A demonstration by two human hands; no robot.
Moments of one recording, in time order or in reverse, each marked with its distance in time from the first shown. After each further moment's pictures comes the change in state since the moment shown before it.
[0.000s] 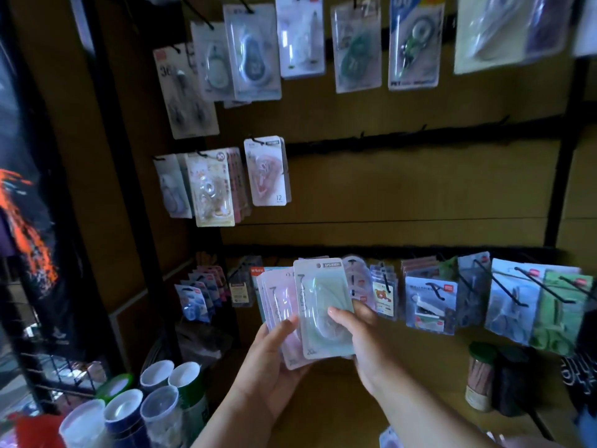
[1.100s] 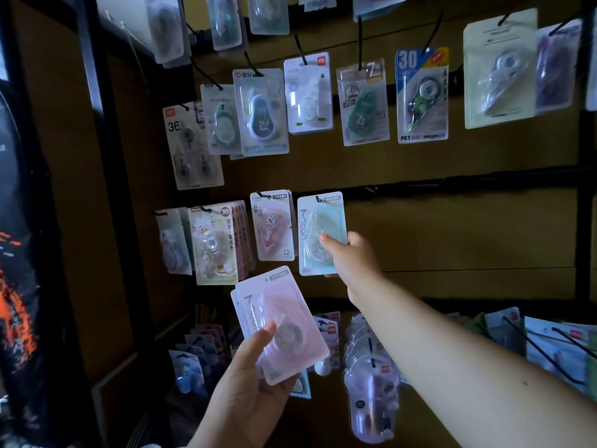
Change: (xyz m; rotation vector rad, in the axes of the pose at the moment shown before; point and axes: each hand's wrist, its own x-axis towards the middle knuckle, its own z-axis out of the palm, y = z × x) left_hand 0.032 0.085 0.029 -0.133 0.036 0.093; right_hand 0.153 -0.136 0.057 -0.247 0.226 -0.189
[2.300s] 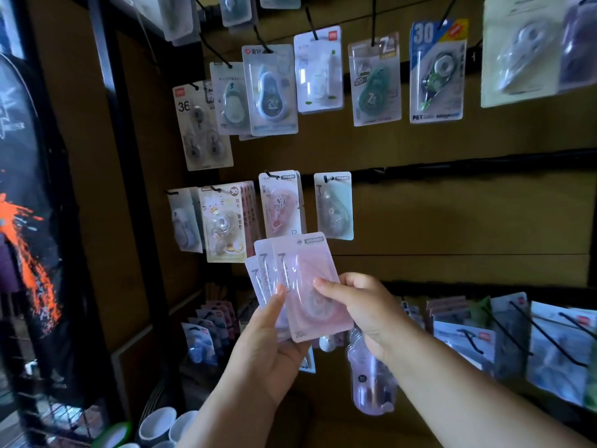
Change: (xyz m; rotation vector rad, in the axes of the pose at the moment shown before) left_hand -0.005 -0.006 0.024 -0.030 0.053 0.021; right_hand -0.087 0.031 -0.026 -0.001 -0.291 0.179
